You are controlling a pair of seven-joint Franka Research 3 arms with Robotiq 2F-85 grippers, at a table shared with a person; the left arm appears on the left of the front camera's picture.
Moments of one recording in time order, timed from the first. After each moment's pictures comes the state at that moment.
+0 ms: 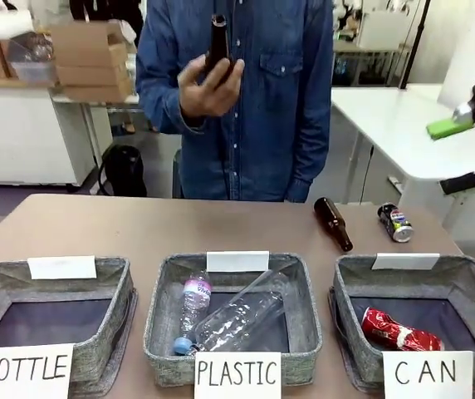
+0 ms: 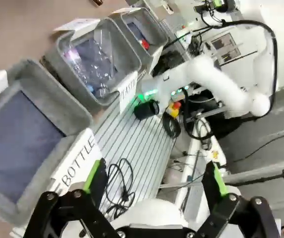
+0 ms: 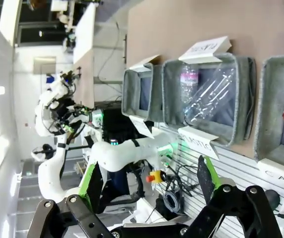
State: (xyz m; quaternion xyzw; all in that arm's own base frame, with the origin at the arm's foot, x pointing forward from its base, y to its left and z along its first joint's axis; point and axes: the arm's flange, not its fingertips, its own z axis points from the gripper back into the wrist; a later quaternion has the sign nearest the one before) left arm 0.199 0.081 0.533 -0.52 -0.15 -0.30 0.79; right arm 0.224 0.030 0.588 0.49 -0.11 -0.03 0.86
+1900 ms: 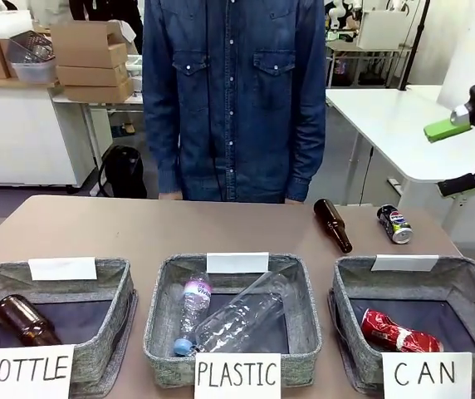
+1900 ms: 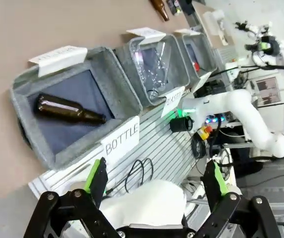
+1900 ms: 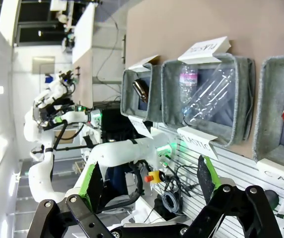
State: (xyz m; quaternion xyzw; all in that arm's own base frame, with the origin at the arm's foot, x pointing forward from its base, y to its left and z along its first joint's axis) left arm 0.187 0.159 0.580 -0.43 -0.17 -0.17 0.87; right arm 0.223 0.032 0.589 0.49 -0.11 -0.02 0.86
